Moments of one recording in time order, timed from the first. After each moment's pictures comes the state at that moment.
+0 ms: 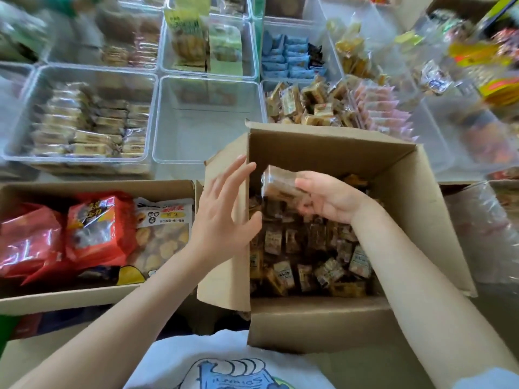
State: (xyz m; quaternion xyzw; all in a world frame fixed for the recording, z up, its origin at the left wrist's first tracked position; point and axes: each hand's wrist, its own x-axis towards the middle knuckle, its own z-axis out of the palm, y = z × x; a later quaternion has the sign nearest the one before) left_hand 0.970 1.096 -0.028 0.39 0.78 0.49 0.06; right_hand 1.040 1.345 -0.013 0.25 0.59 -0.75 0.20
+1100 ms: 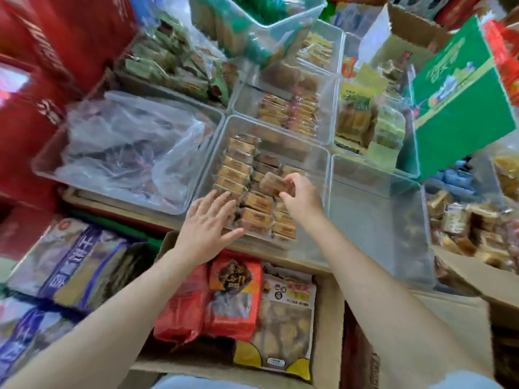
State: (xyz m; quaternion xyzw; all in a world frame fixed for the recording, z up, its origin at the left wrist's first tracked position) left_hand 0.616 0.818 -0.175 0.28 0.95 0.15 0.07; right_hand 0.612 1.058 -0.107 0.19 0.94 -0.27 0.06
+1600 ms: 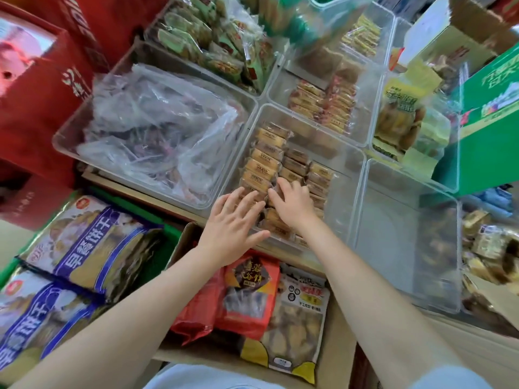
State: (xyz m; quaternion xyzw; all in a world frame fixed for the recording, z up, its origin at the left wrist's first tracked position) left_hand 0.614 0.819 -0.180 0.29 0.95 0.14 0.05; right_hand 0.580 1.012 -0.166 0.13 0.96 -0.16 0.22
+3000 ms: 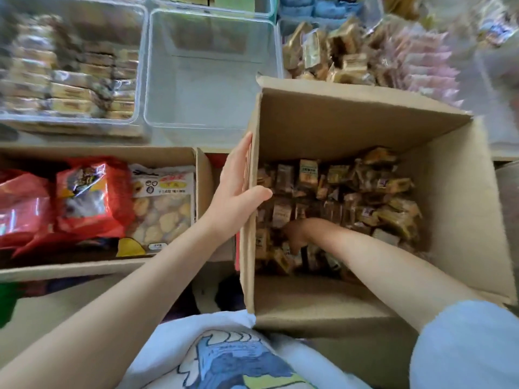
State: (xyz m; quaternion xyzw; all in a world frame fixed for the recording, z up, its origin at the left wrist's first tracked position) left_hand 0.949 1.124 -0.069 0.20 0.71 0.59 0.33; right_hand 1.034 1.293 -0.180 0.09 0.77 -0.08 0.63
